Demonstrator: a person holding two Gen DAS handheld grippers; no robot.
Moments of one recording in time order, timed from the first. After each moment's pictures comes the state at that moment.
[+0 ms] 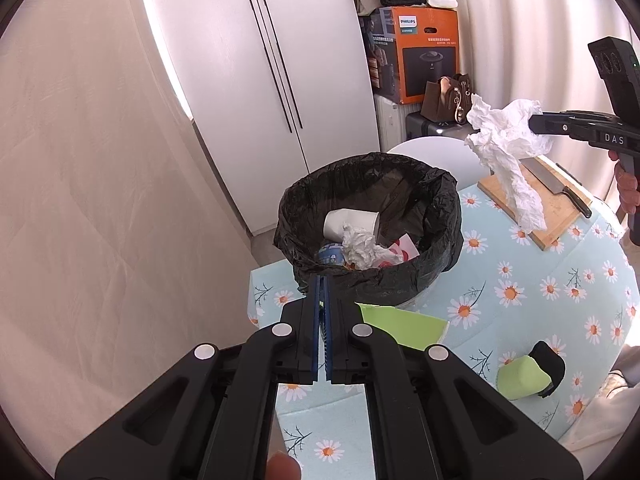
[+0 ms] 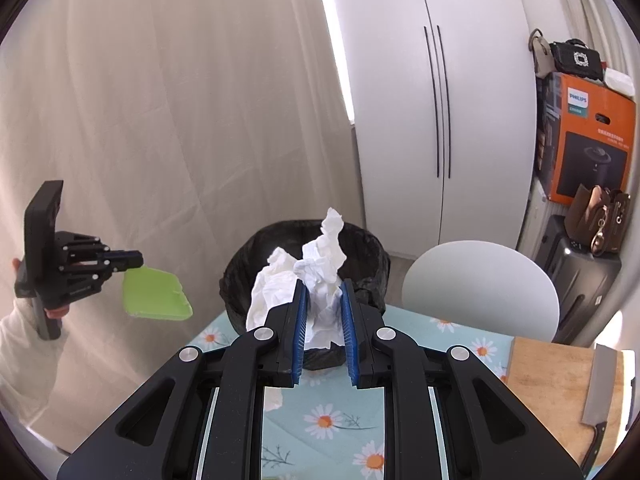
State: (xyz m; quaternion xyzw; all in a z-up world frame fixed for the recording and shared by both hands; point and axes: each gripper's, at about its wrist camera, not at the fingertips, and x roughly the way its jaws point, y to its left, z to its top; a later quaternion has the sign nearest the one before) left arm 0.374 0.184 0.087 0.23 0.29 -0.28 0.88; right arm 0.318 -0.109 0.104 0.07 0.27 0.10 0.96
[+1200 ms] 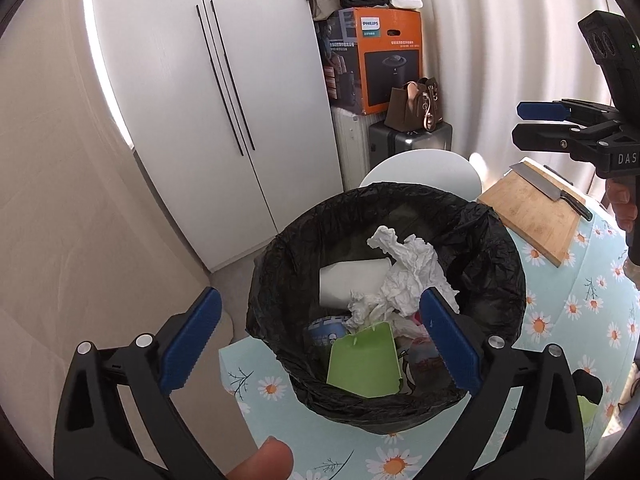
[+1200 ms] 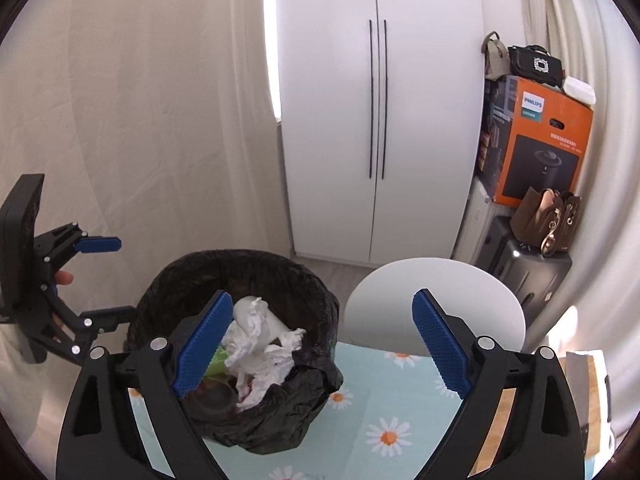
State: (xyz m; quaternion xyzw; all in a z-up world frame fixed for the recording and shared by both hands) left arm 0.500 0.120 0.040 0.24 0.28 -0.37 0.85; right arm 0.422 -0.094 0.080 0.04 0.28 -0.06 0.96
